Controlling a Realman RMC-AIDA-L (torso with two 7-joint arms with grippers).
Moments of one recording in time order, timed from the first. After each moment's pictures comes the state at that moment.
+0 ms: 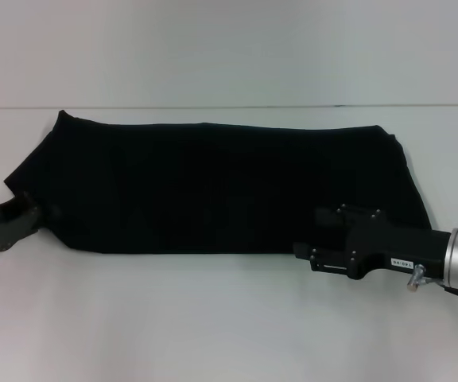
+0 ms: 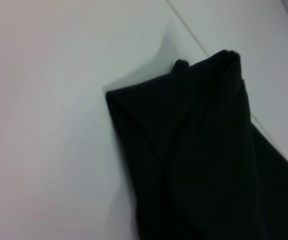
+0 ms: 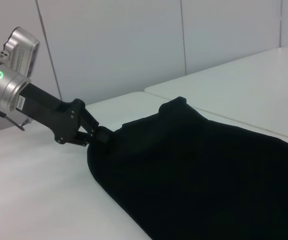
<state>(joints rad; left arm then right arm) -0.52 -1.96 0.68 0.52 2.11 1.01 -2.55 0.56 2.09 -0.85 -0.44 -1.82 -1.25 1.14</state>
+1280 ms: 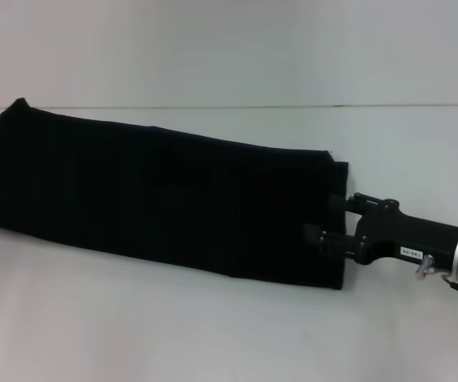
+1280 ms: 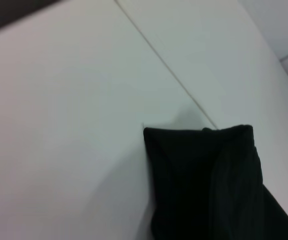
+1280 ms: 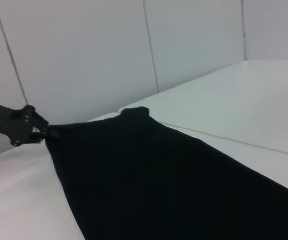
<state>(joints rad) -0.47 -1.89 0.48 0.52 2.11 0.94 -2.46 0.54 2.09 -0.83 -0.43 -1.75 -1.23 1.16</state>
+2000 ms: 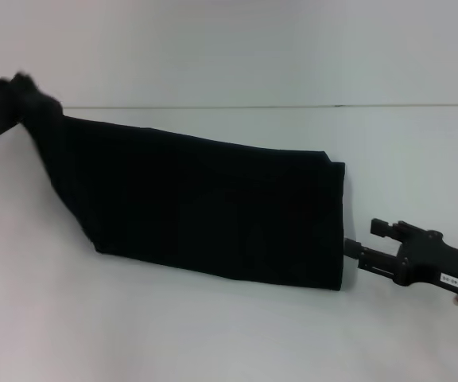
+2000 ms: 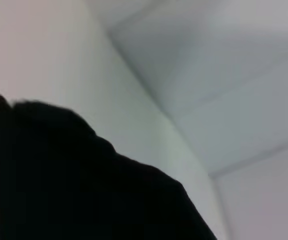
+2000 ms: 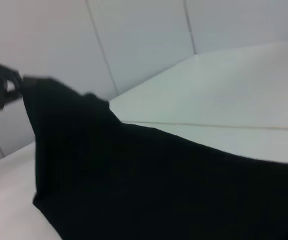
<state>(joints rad) -0.55 -1.92 0.47 0.64 1.95 1.24 -2.42 0.43 2.09 -0.74 -0.41 -1.75 -1.25 1.21</state>
